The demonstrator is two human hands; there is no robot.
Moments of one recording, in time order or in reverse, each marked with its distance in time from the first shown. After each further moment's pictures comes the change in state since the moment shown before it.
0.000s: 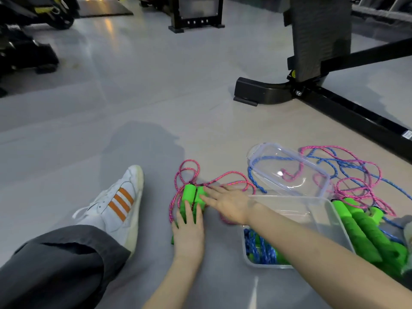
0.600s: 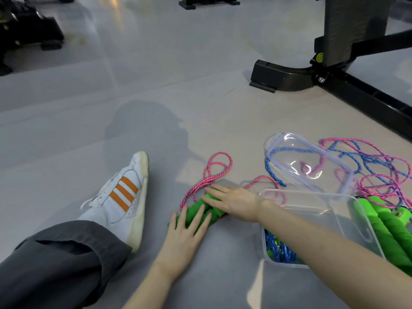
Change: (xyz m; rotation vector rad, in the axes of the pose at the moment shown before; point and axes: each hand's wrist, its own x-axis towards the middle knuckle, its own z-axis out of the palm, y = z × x) left_hand -0.022 -0.070 0.036 0.134 0.369 0.451; right_hand 0.026 -0.012 0.015 0.037 0.039 -0.241
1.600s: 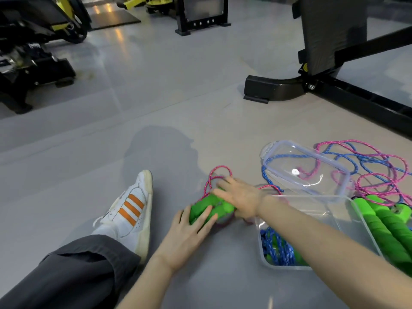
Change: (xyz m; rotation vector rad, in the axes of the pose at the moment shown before) left_hand 0.029 -0.022 -0.049 0.146 0.182 0.255; right_hand -0.019 0.019 -0.028 0.023 0.120 0.171
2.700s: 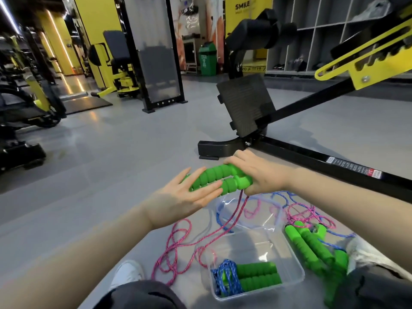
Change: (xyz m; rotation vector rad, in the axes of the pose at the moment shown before) left_hand 0.192 -0.030 -0.179 0.301 0.384 0.571; right_hand -0.197 0.083 -0.171 0.106 0.403 0.264
